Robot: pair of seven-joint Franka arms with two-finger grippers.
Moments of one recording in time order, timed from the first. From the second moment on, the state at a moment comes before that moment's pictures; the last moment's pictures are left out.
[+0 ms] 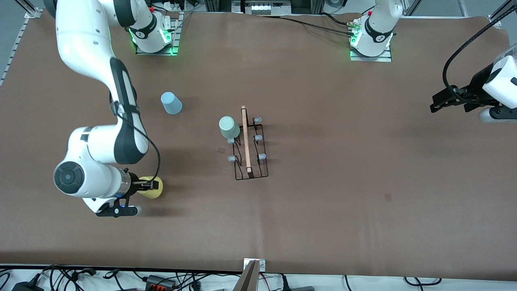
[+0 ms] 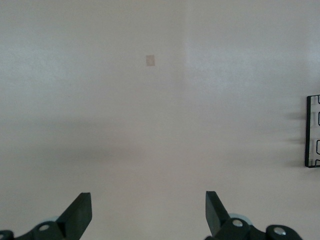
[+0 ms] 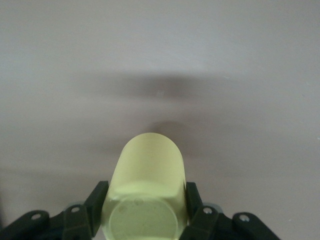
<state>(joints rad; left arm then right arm) 0.05 0.04 -0.06 -1.60 -0.05 1.60 -0.07 0.35 0.84 -0.26 -1.05 0.27 1.80 0.03</state>
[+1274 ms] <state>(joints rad) 0.06 0.04 -0.05 -1.60 -0.05 1.57 -0.07 0.65 0.80 -0.20 -1.01 0.27 1.81 0.20</state>
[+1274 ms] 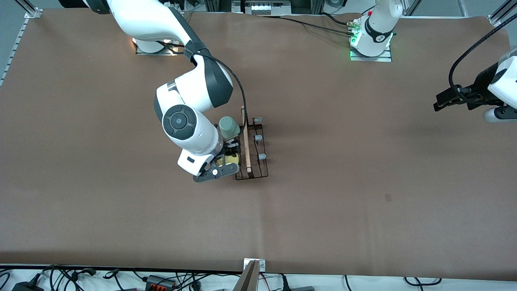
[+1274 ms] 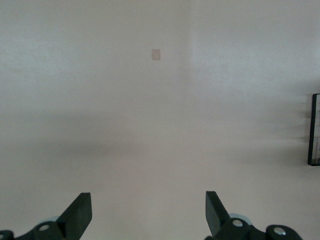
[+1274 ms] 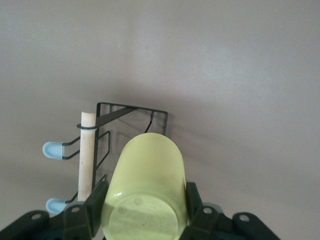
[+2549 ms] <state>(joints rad) 0.10 0.04 -0.05 -1.60 -0.05 1.56 -0.06 0.67 0.86 -0.21 -1.01 0.27 1.85 0.21</state>
